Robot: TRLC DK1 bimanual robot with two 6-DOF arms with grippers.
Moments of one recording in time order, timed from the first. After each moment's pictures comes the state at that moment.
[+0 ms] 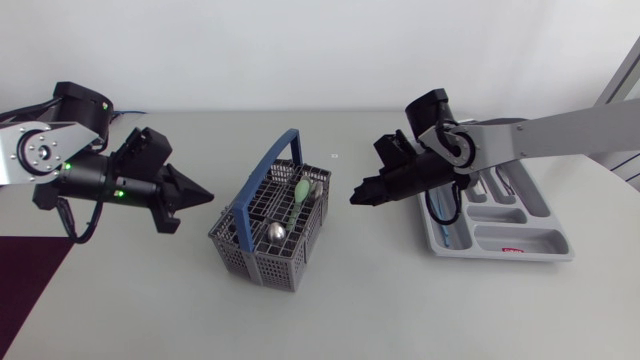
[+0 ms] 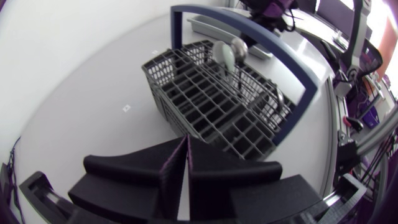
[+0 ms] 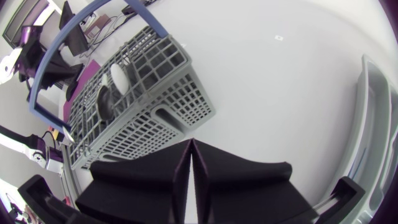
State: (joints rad) left arm -0.02 1.45 0.92 -0.48 0.64 0.76; right arm 0.32 1.84 1.13 -0.27 -0.52 -0.06
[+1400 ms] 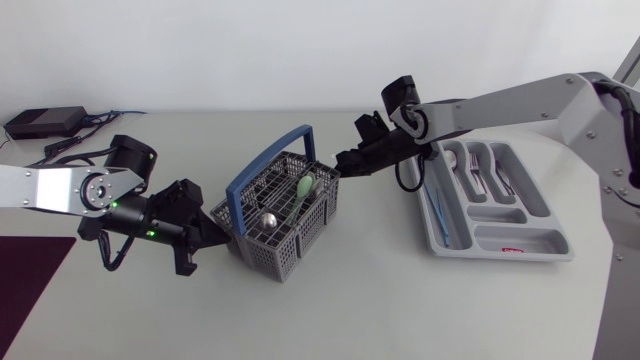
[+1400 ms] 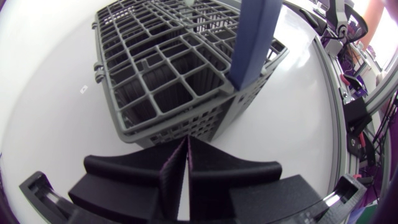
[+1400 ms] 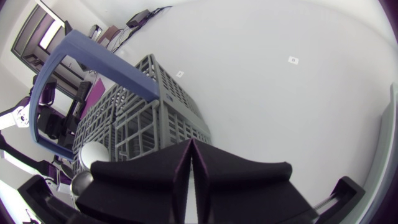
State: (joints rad) left arm -0.08 1.63 0.81 -0.38 0.64 0.94; right arm 0.31 2.15 1.52 -0.33 -0.66 0.00
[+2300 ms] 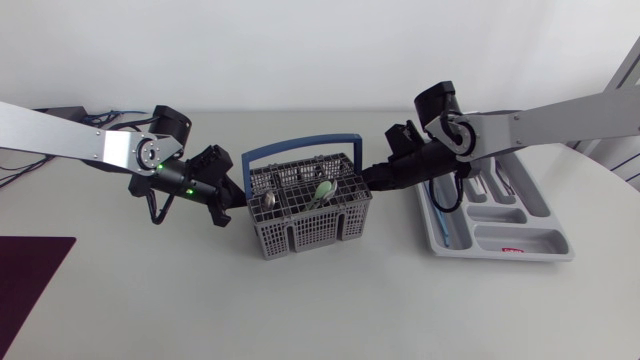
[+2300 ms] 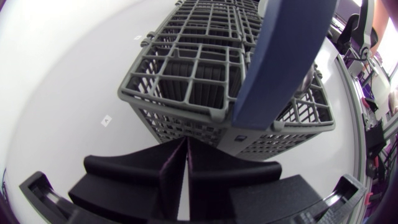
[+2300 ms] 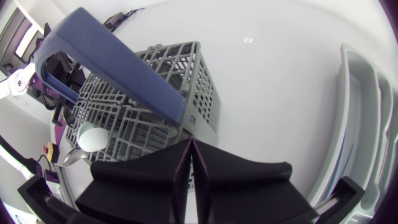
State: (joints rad) left arm -0.14 1.91 1.13 -0.31 0.61 0.84; right arm 0.27 1.89 1.19 -0.27 -0.47 0.02
